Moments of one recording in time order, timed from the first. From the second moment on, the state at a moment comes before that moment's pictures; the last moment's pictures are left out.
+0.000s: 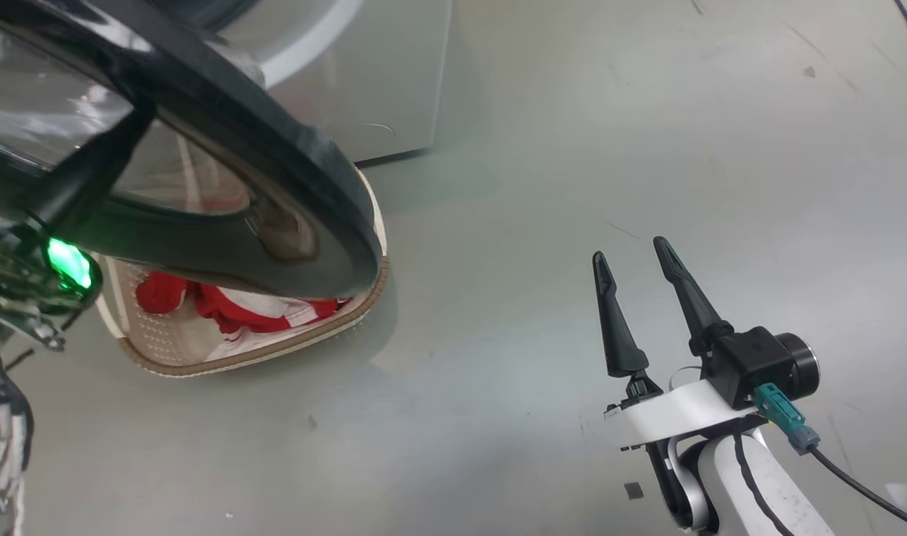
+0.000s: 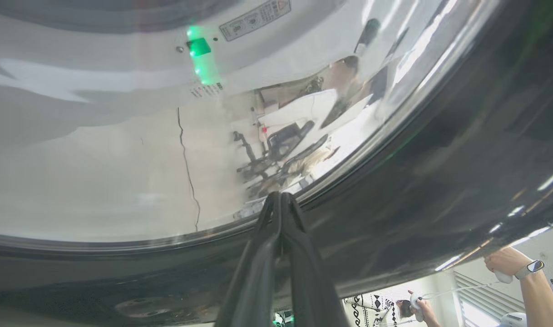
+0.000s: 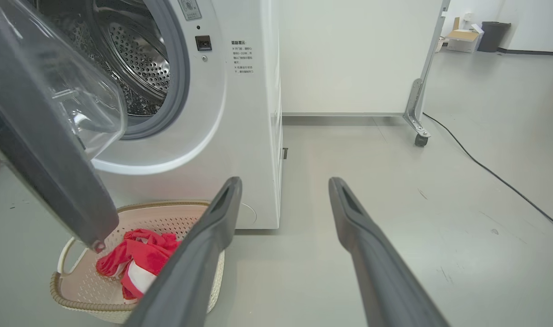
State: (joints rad) left arm -0.47 0.28 0.05 0.00 -1.87 -0.09 0.77; right arm -0.14 -0.06 0.37 0.04 0.26 -0.12 -0.24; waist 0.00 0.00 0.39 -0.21
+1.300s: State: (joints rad) left arm -0.74 0.22 0.09 0.34 -1.78 -0.11 0.62; right arm -0.19 -0.05 0.35 0.06 0.29 -0.12 -0.25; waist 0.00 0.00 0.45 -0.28
